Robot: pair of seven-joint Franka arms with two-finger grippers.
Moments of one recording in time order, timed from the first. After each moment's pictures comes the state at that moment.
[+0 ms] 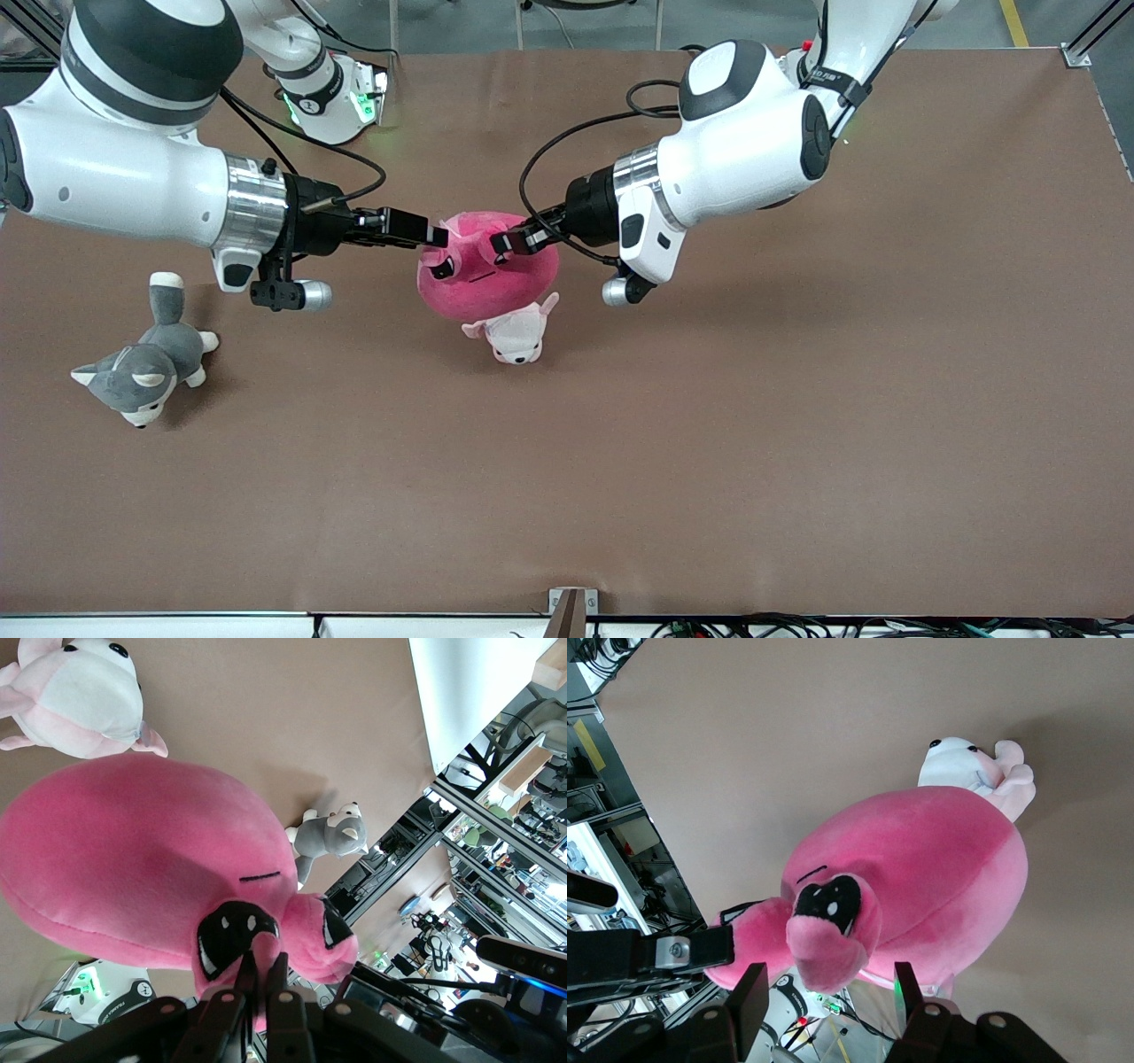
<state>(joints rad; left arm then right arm) -0.31 0.41 -0.47 -1.43 -0.77 2.30 -1.01 0.26 0.22 0.05 -1.48 0.73 1.68 0.43</state>
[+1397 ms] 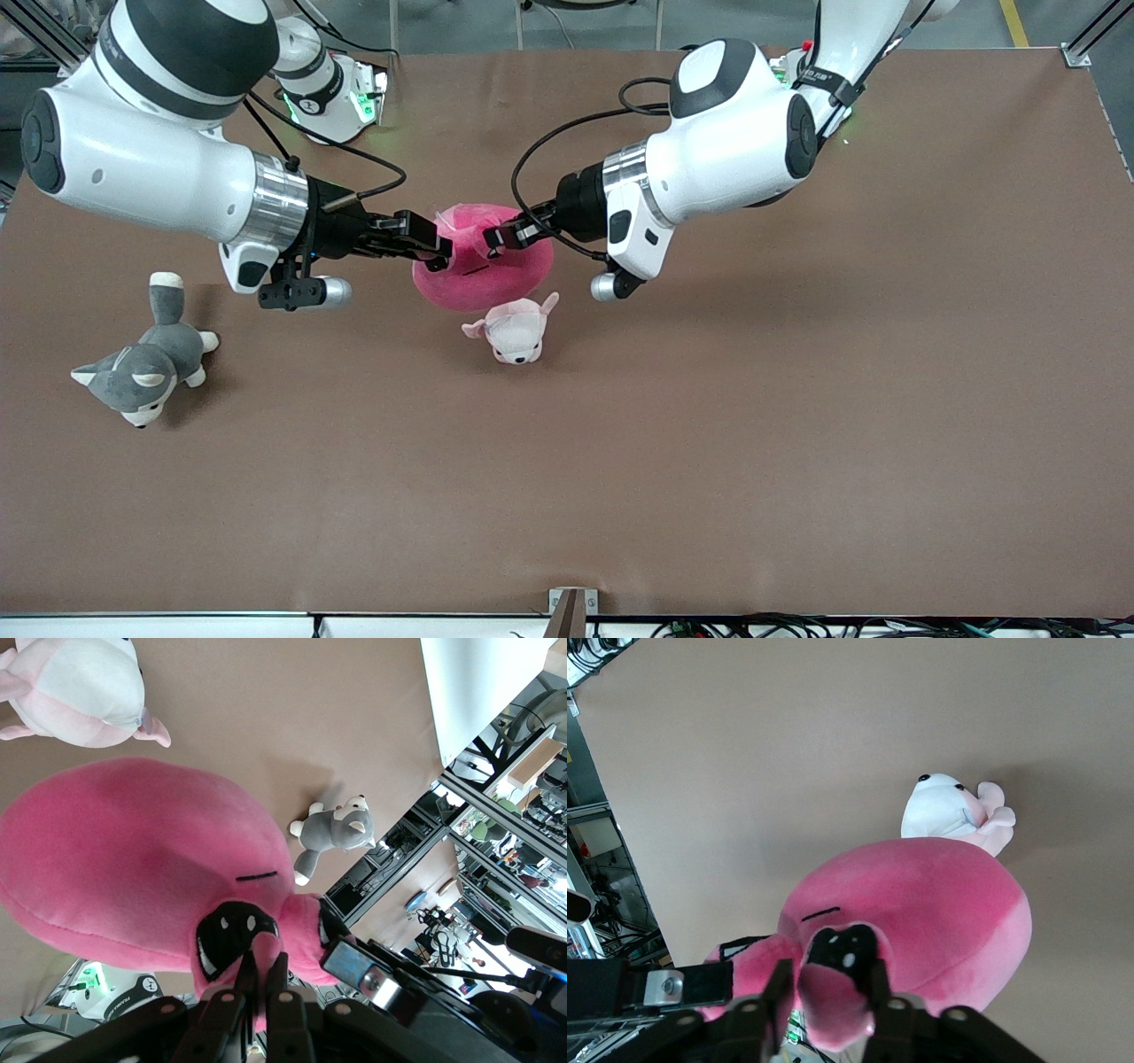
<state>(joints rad) -0.33 0.42 -0.47 -1.43 -0.77 2.30 -1.01 0.30 0.22 0.06 -1.48 0.64 1.74 0.38</state>
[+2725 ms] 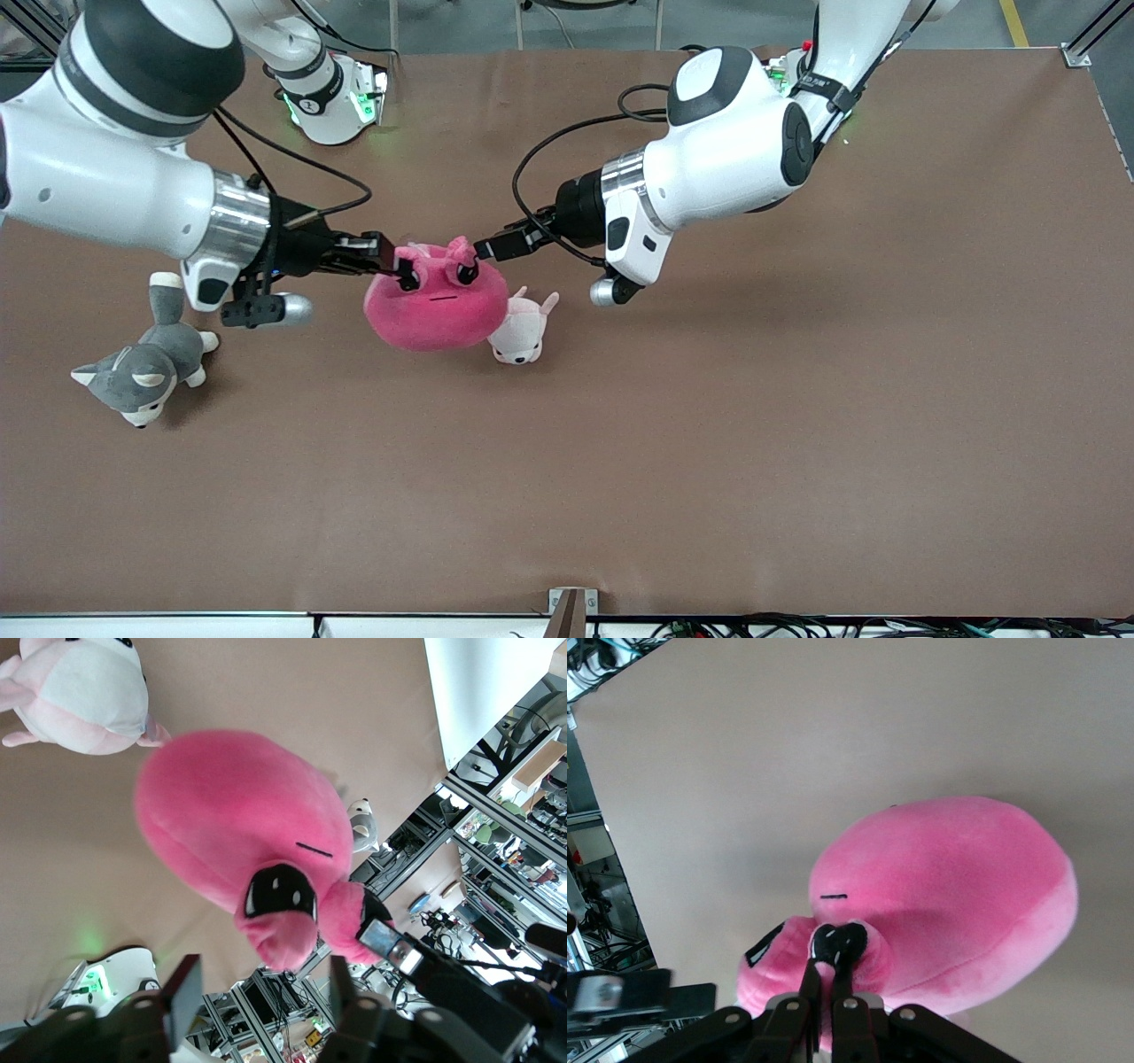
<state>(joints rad) -0.33 0.43 -0.47 -1.42 -0.74 2.30 -1.02 0.23 0.23 0.03 -1.48 0.62 1.71 0.30</state>
